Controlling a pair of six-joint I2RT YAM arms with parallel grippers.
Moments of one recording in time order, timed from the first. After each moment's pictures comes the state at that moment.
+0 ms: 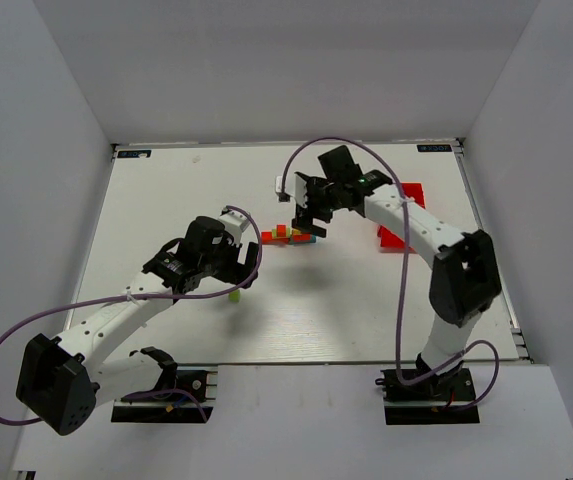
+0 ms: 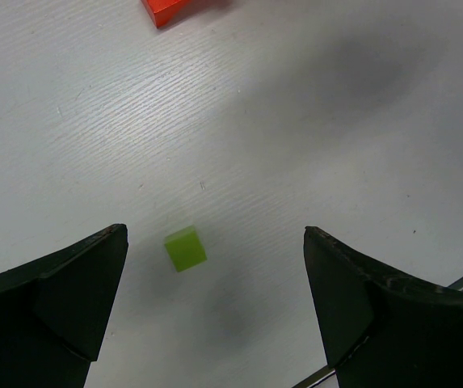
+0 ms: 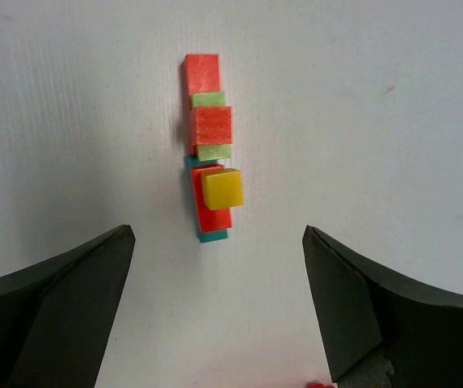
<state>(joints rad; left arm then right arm) -0.57 1.10 0.77 -0.42 0.06 -0.14 0.59 1.84 1.55 -0.63 -0.47 -0.92</state>
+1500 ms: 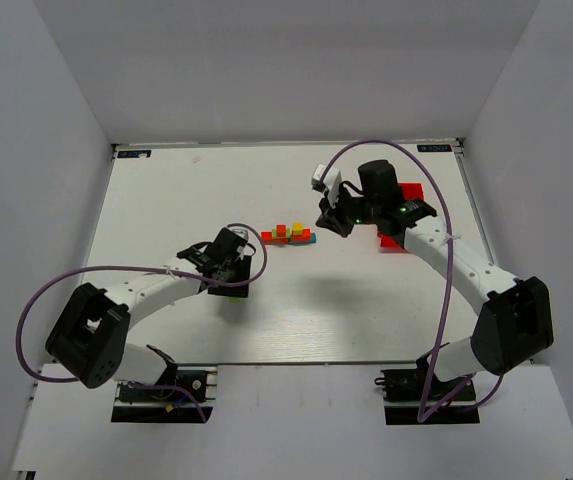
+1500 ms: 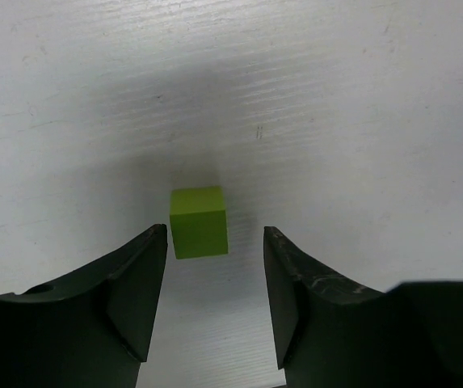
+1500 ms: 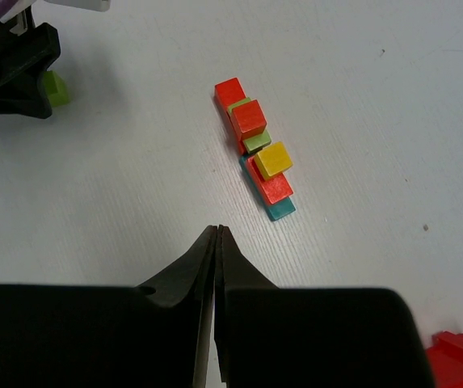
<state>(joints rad) -0.62 1.38 0.75 -0.49 -0.09 -0.45 0.52 1.43 1.17 -0.37 -0.54 -0.45</state>
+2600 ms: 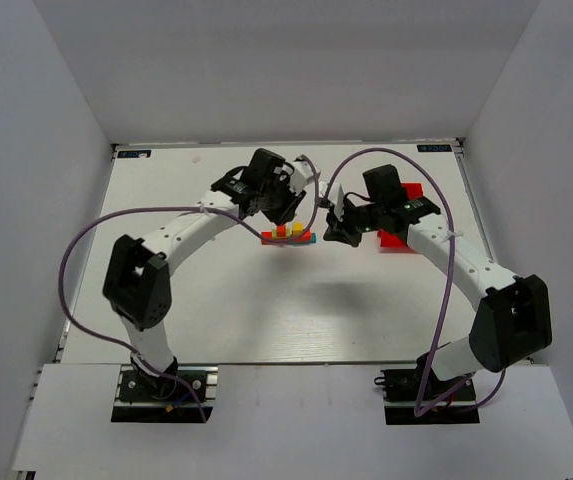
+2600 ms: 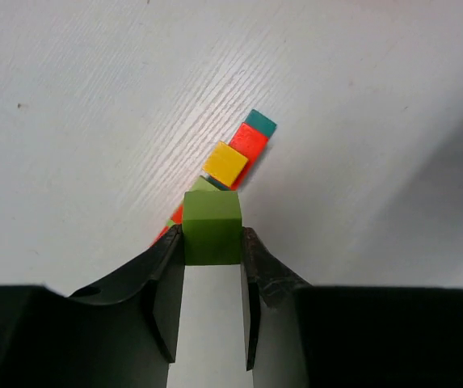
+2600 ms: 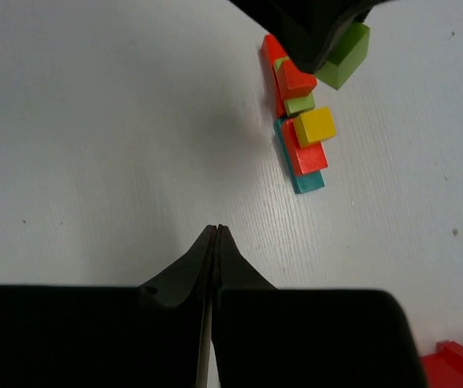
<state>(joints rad) -0.62 1.74 1.48 -0.50 0.17 0.21 0.48 1.44 1.17 -0.54 -0.68 -0.69</state>
